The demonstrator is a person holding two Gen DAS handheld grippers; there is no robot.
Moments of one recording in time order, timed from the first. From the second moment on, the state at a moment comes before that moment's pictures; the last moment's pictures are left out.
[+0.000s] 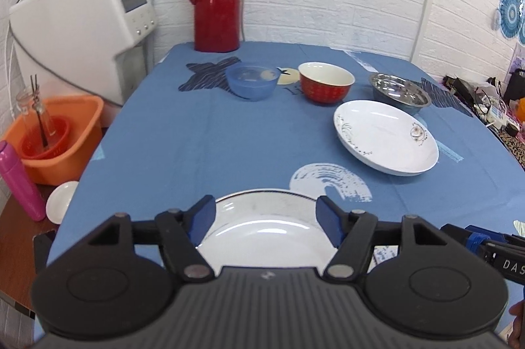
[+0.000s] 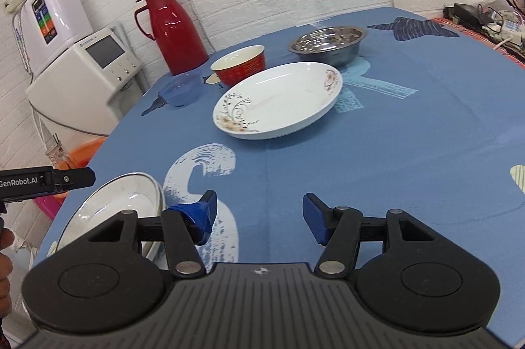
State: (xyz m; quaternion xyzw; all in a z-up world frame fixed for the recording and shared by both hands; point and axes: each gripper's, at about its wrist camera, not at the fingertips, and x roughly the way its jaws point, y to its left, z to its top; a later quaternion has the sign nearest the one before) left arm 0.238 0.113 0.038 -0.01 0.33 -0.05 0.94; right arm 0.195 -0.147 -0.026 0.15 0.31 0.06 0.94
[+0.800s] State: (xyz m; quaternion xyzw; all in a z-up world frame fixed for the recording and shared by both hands) left arm 0.413 0.026 0.022 -0.03 0.47 -0.18 0.87; right arm 0.347 -0.210 -0.014 0.09 0.32 0.02 0.94
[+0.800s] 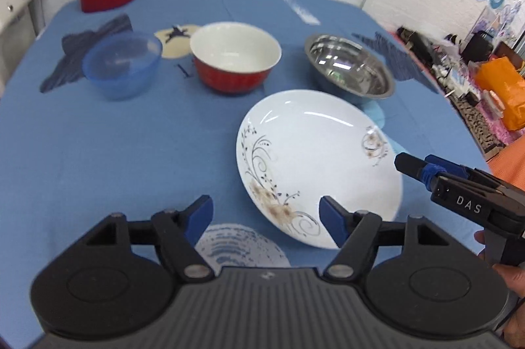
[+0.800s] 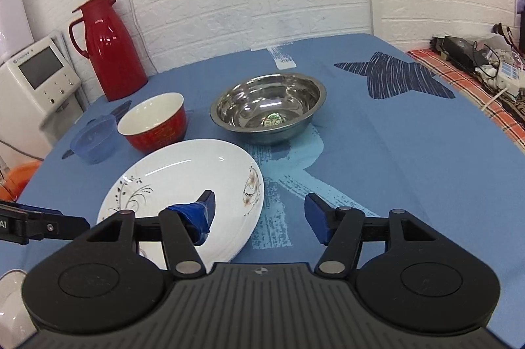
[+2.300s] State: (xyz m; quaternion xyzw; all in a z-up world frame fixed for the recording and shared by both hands) left arm 0.446 0.000 -0.010 0.00 0.48 -0.16 0.86; right arm 0.368 -0.184 -0.046 0.02 0.31 0.09 0.95
